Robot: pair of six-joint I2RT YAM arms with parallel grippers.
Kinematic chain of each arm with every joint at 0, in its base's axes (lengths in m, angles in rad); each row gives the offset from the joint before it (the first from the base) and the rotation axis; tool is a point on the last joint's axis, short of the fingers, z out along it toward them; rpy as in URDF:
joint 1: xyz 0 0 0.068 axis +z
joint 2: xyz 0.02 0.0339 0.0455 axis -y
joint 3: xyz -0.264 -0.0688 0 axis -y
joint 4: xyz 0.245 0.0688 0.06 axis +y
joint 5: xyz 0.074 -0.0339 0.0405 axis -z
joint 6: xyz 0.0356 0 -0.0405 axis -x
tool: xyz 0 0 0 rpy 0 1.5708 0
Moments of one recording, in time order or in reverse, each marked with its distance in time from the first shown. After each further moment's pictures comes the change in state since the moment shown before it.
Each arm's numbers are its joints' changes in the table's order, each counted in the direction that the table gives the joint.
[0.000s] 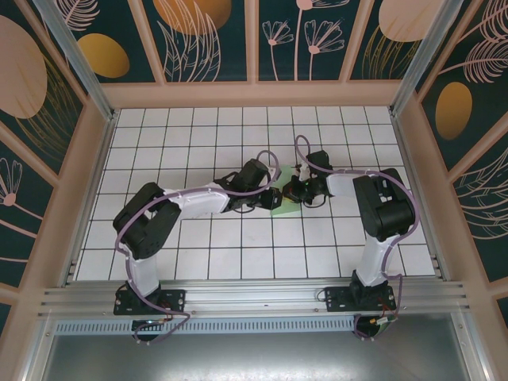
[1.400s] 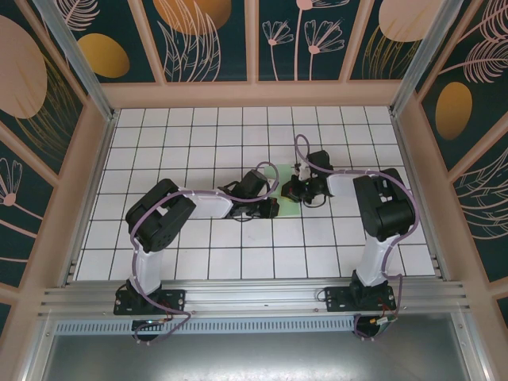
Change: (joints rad) left arm 0.000 -0.089 -0.073 -0.092 0.007 0.036; right arm -0.006 0.010 -0.012 -0.038 -0.040 0.023
